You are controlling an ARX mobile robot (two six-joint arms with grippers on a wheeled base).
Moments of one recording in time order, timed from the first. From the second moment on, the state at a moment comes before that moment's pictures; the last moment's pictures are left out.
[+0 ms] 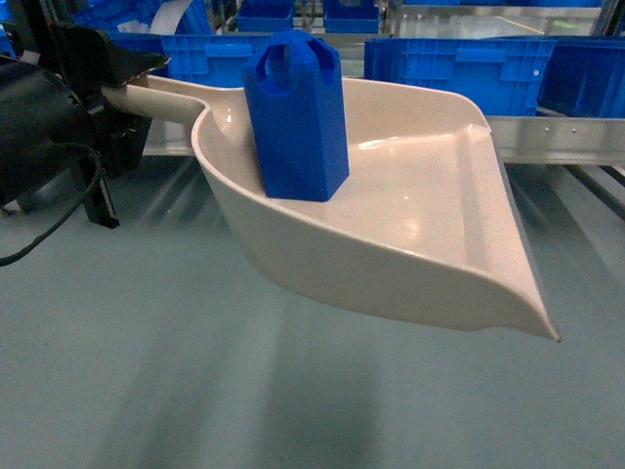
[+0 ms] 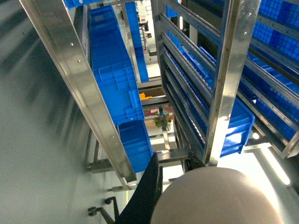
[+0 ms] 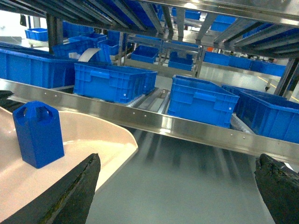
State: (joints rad) left arm -0.21 1.83 0.69 1.28 0.09 -1.46; right arm 0.50 0.50 0.30 0.33 0.37 -0.21
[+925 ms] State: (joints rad) left arm -0.21 1.83 0.69 1.28 0.09 -1.46; right arm 0.50 0.50 0.30 0.33 0.37 -0.21
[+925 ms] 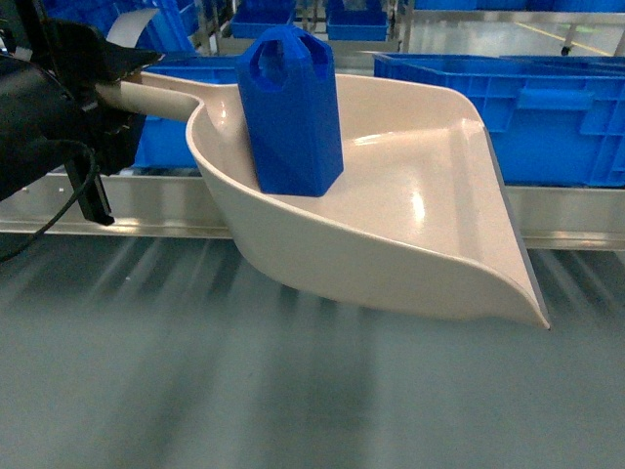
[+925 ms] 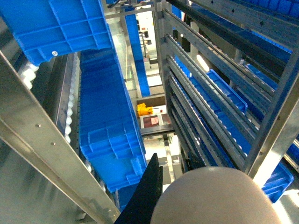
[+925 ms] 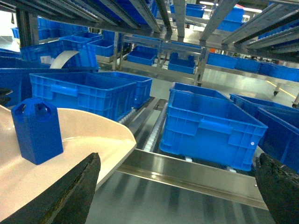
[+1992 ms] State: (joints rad) left arm -0.21 1.83 0.69 1.28 0.09 -1.46; right arm 0.50 0.50 0.30 0.33 0.37 -0.21
